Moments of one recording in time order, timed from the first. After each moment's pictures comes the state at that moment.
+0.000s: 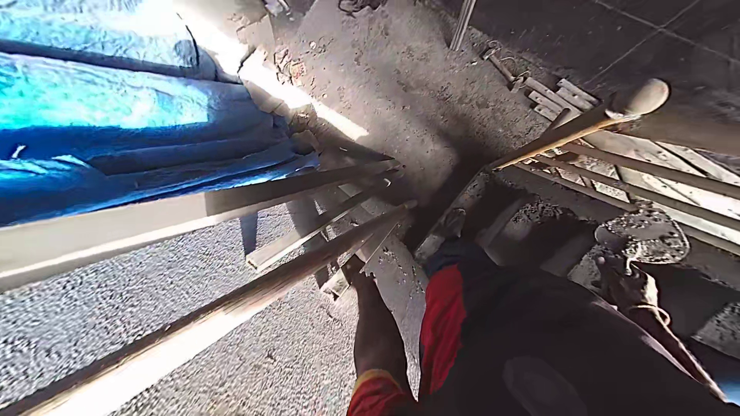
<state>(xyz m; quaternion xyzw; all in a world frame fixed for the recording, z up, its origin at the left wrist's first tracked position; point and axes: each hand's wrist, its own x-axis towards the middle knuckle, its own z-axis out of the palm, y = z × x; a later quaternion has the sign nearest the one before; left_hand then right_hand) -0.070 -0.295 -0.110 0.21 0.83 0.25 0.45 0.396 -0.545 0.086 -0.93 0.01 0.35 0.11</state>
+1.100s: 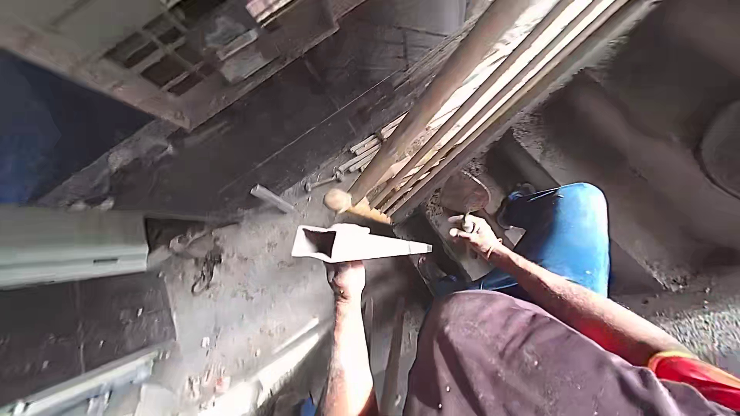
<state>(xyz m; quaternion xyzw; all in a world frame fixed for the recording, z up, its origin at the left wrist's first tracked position) 0.422 -0.305 0.111 0.51 0.03 0.13 0.85 0.385 -0.617 -0.015 -0.70 0.13 0.10 0.70</state>
